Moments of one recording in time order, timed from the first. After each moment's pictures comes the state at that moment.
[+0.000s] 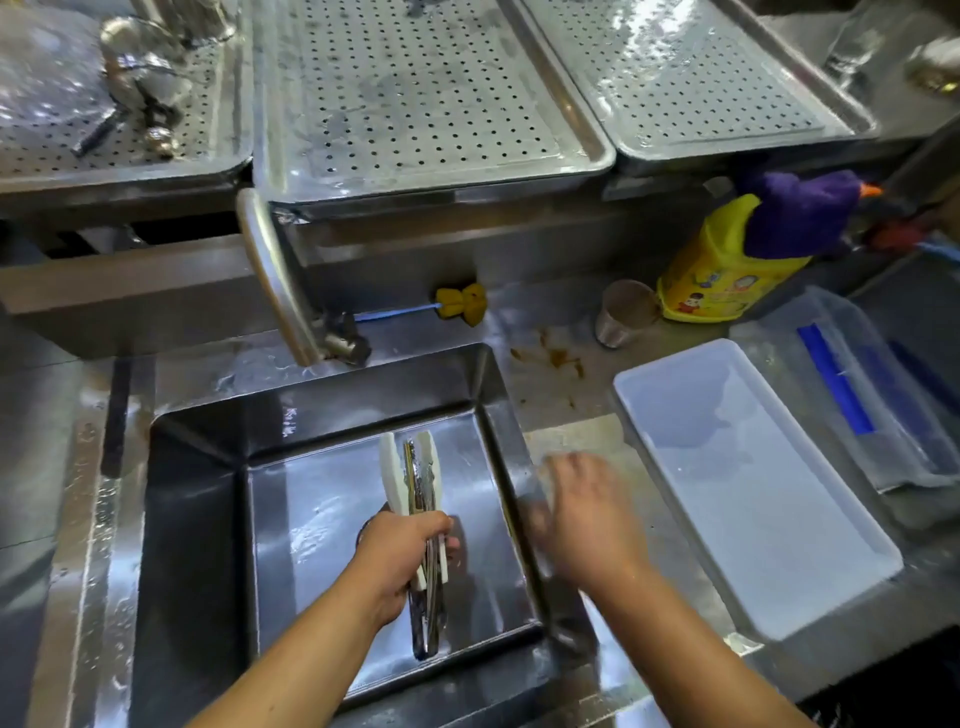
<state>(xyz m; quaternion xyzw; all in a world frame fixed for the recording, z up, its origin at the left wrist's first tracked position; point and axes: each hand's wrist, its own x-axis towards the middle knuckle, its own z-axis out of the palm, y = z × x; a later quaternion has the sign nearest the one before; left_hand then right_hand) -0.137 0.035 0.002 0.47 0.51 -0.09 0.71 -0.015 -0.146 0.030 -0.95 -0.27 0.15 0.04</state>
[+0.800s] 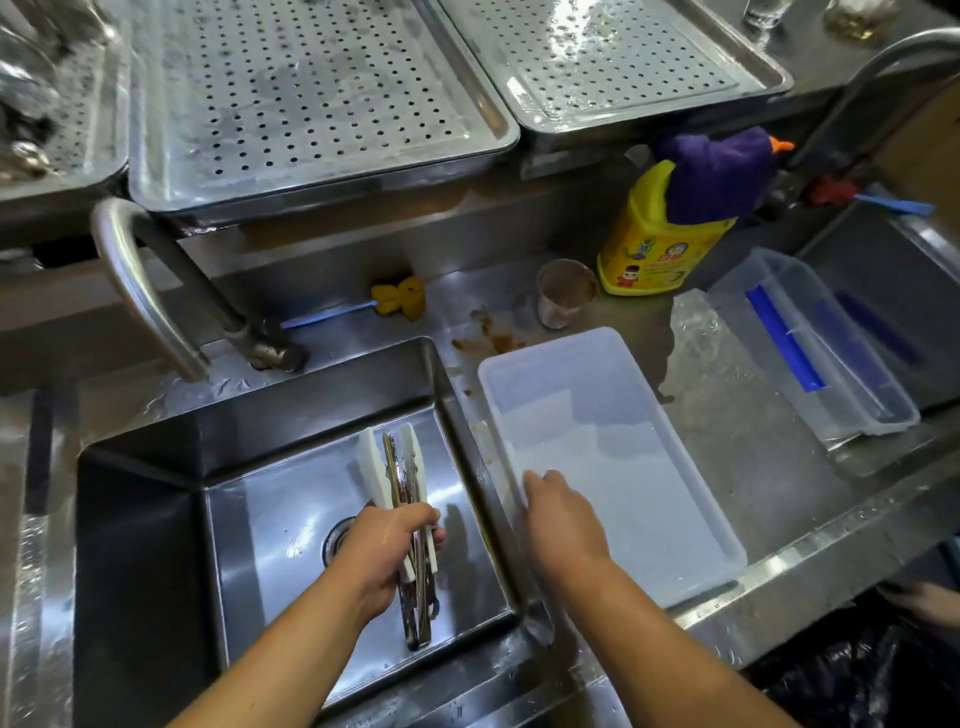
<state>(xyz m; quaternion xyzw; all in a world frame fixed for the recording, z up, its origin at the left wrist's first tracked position) -0.104 -0.004 0.000 0.49 0.49 -0.11 0.71 -0.002 -0.190 -0.009 -0.95 -0.17 0.24 0.12</state>
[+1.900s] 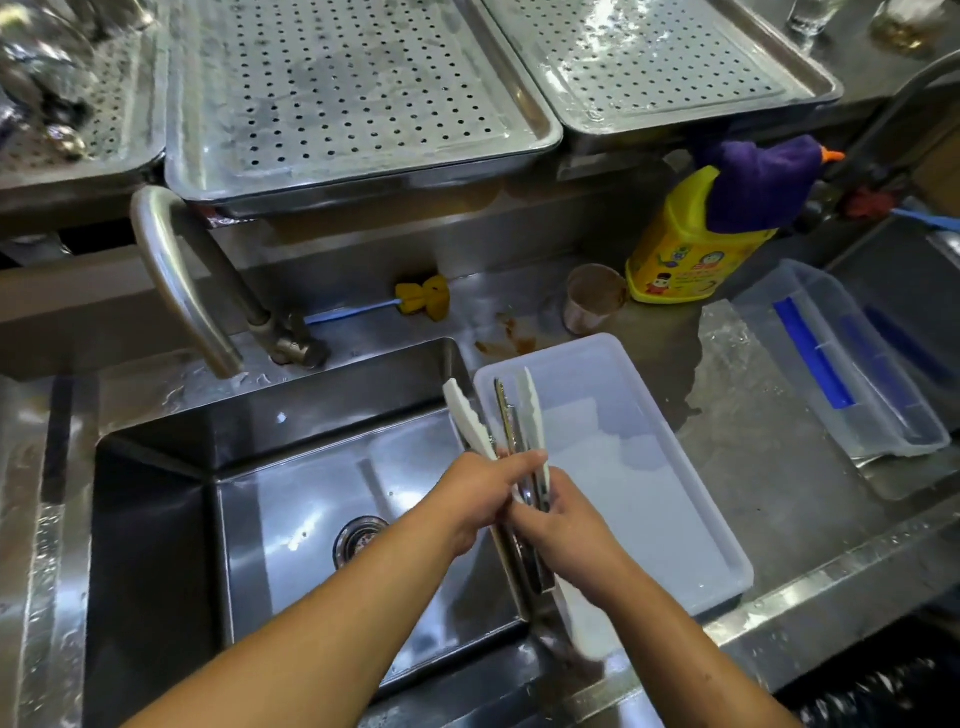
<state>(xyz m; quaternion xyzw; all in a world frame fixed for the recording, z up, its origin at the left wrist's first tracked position) -0.026 -0.034 0.016 0.53 0.38 -0.16 0.74 -0.008 -0.170 0.025 -0.80 -0.09 0.34 0.49</state>
